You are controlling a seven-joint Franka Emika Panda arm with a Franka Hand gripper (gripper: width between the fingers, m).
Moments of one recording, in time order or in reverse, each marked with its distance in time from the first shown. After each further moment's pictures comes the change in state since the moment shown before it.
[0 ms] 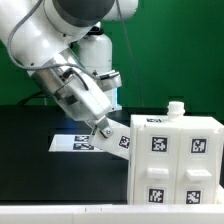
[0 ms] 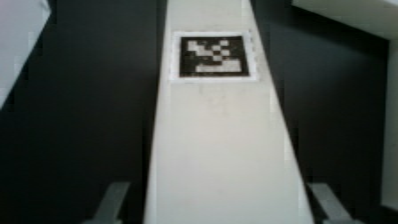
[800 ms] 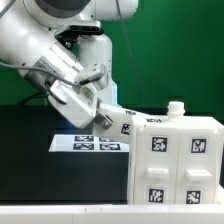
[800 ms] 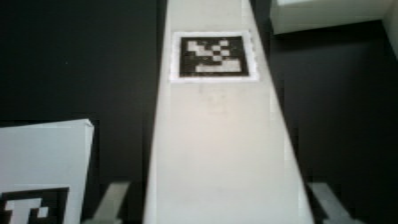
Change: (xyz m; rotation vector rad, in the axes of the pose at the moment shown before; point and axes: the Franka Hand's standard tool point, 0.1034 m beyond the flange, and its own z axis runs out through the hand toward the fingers) arm -0.017 -0.004 -0.015 -0.065 -0.177 0.502
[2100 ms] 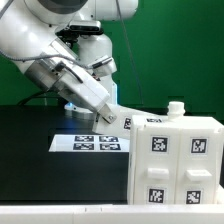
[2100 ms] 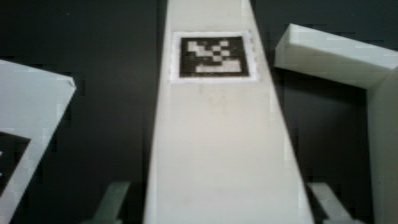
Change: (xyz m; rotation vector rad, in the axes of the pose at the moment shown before) arm -0.005 -0.002 -0.003 0.006 0.000 -0.360
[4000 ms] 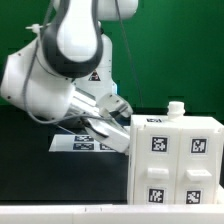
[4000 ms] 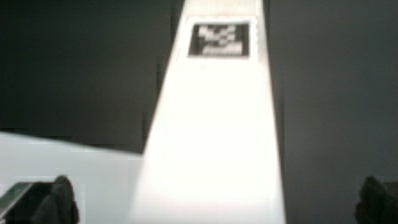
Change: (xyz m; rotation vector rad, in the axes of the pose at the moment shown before) arm -0.017 0.078 0.097 -0.179 -0.238 0.187
